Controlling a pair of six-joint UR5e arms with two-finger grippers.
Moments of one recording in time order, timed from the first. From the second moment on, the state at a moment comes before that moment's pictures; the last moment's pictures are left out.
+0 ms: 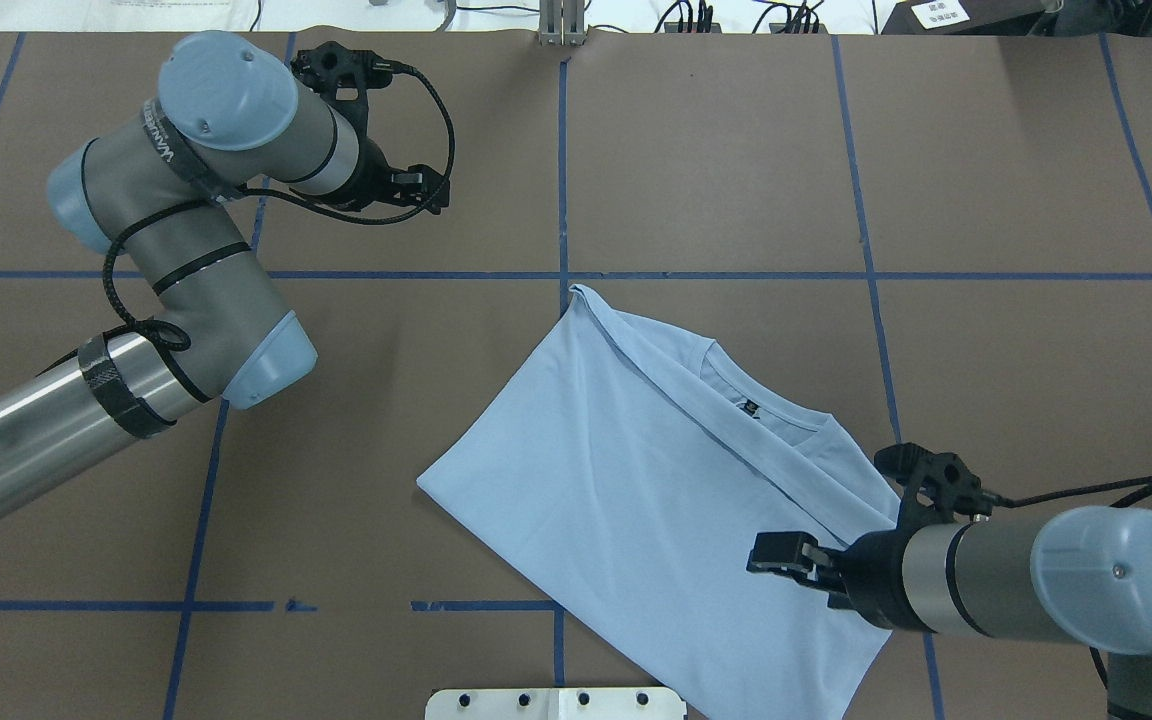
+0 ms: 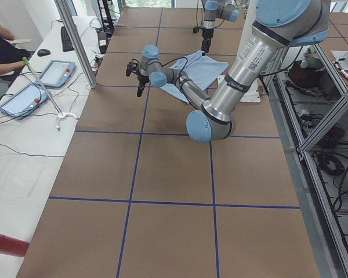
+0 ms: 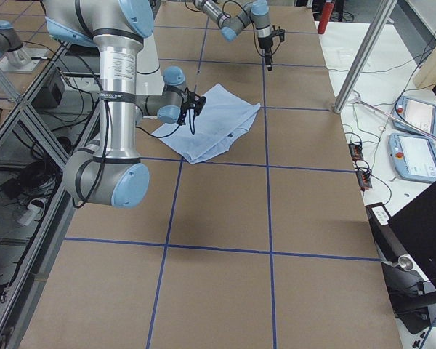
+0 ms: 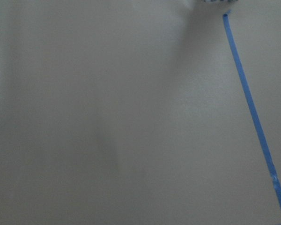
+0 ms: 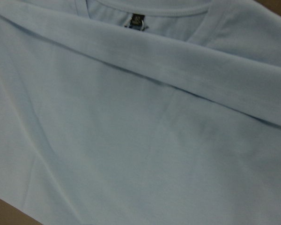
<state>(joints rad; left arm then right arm) -0.77 -2.22 -1.53 -1.94 -1.91 -1.07 0.28 -1.61 2.21 -1.05 1.72 1.82</state>
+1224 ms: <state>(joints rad) -0.41 -2.14 -1.75 -1.66 -1.81 -1.70 0.44 -1.52 2.14 -1.05 1.72 1.73</state>
